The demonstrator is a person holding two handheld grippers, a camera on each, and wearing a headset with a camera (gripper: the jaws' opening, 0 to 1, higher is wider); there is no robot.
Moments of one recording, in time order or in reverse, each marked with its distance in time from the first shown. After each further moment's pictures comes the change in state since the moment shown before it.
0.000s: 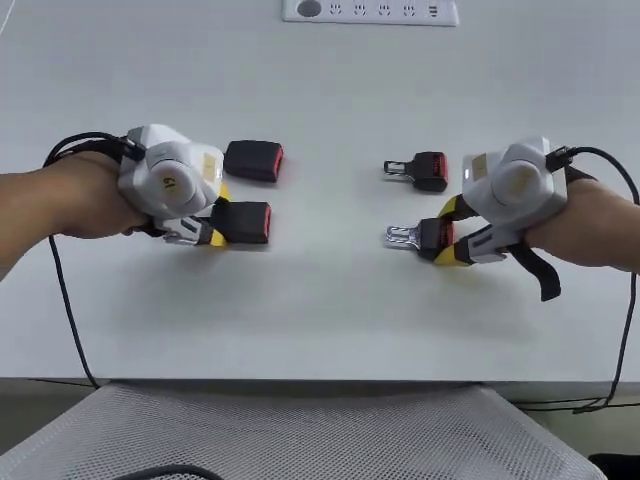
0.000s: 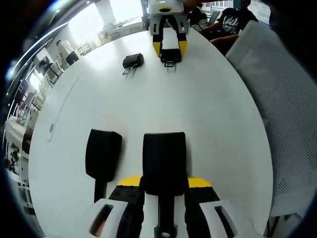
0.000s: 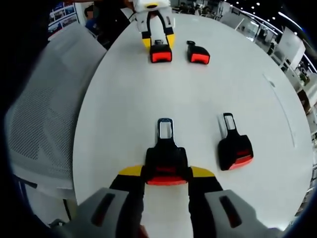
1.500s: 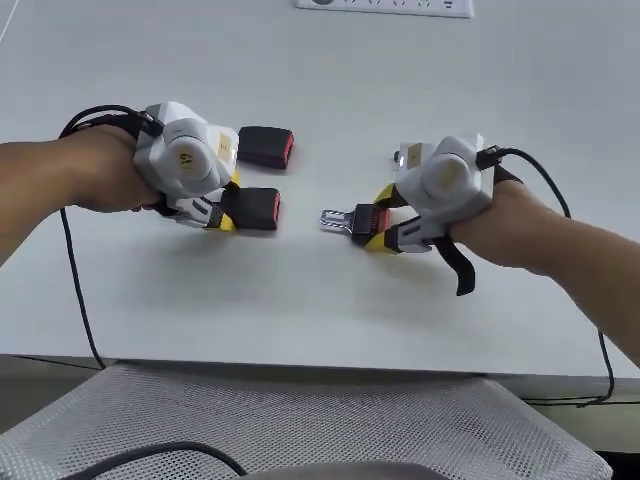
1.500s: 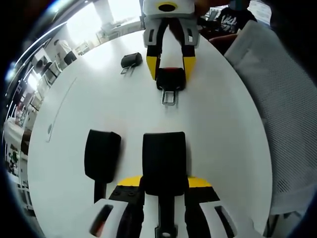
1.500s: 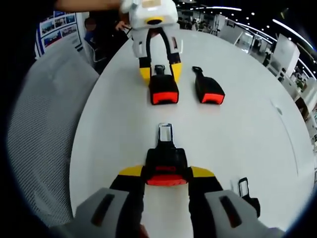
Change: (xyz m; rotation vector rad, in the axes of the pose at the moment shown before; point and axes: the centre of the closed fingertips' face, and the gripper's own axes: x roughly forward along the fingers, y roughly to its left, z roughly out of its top) left arm 0.001 0.000 0.000 0.009 0.009 -0.017; right arm 0.045 0.009 0.101 0.000 -0.156 -0.026
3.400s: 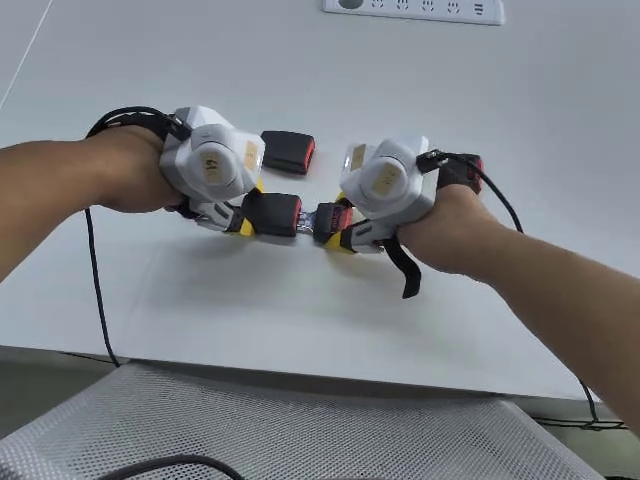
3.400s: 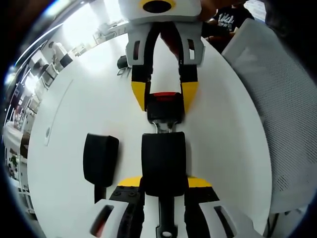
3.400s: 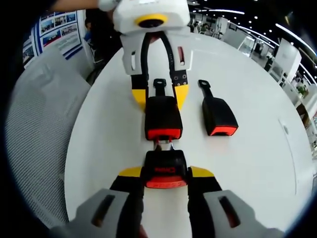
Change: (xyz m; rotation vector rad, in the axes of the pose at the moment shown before) left arm 0.001 -0.003 0.003 0.027 0.013 -0.014; right arm 0.040 -0.005 0.048 -0.028 -0.008 -0.008
